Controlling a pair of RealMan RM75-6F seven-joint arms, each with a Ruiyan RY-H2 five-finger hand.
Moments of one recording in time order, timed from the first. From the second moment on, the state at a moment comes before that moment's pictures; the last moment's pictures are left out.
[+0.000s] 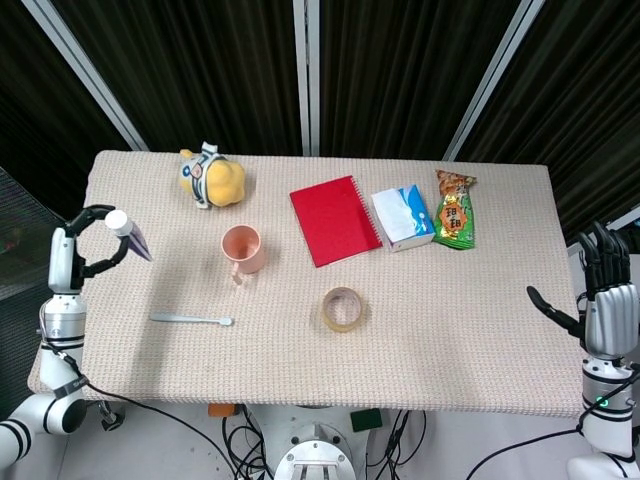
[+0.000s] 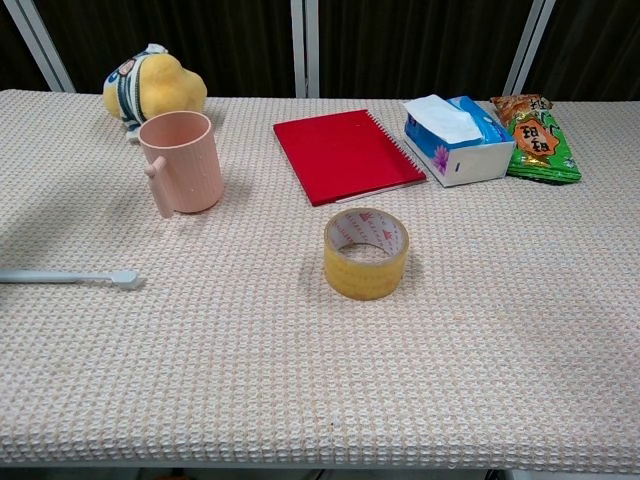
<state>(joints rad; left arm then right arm) -0.38 -1.44 -0.30 -1.26 1.40 1.43 -0.88 0.19 -1.36 0.22 -1.32 -1.60 1.79 0.29</state>
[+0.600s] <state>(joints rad) -0.61 -1.62 -0.38 -1.30 1.37 1.31 -0.74 0.19 -1.36 0.22 -1.30 -1.57 1.77 0.31</state>
